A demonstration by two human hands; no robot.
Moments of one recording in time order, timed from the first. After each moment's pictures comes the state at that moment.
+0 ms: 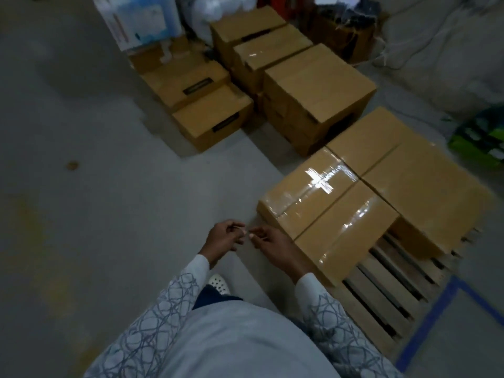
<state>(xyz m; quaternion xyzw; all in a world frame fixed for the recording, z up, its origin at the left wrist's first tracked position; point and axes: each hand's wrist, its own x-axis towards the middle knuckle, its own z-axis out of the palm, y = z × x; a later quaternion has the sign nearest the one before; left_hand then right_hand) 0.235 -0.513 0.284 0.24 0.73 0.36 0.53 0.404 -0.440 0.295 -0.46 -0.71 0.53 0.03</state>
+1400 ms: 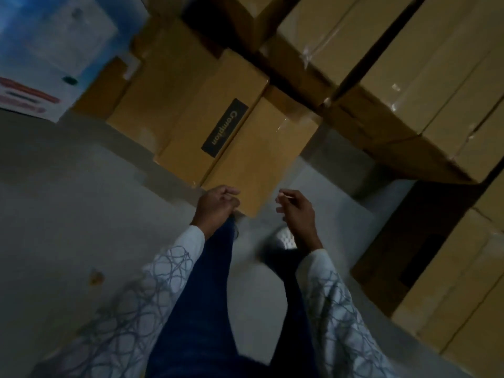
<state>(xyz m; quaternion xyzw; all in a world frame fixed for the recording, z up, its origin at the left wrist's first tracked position) -0.527 0.198 0.121 0.23 0.75 0.15 0.60 -0.321 0.211 0.087 -0.73 -0.32 0.58 0.14</state>
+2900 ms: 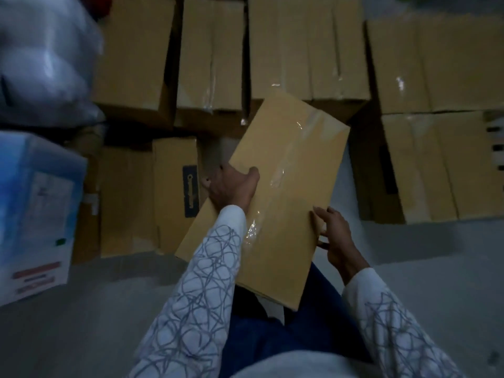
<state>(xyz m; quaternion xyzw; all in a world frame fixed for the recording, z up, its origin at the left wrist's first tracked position) -0.461 0.281 0.240 0.60 0.72 0.02 0.35 -0.320 0.099 0.247 -0.78 0.07 0.48 0.39</state>
